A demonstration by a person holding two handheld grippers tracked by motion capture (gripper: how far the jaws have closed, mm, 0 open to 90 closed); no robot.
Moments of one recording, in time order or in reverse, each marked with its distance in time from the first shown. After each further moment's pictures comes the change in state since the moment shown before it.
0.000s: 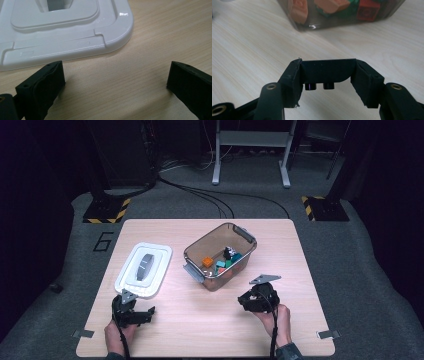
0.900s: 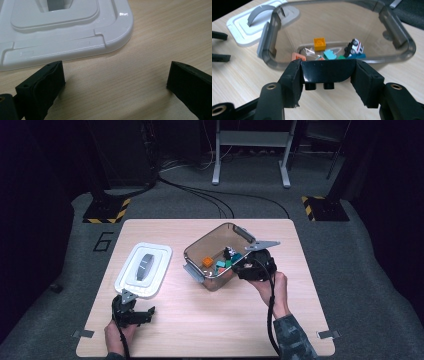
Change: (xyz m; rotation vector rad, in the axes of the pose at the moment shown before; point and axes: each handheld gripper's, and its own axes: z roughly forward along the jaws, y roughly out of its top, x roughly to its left) left arm 0.000 0.000 0.000 0.000 0.000 0.000; right arm -0.003 0.095 -0.034 -0.132 0.000 -0.096
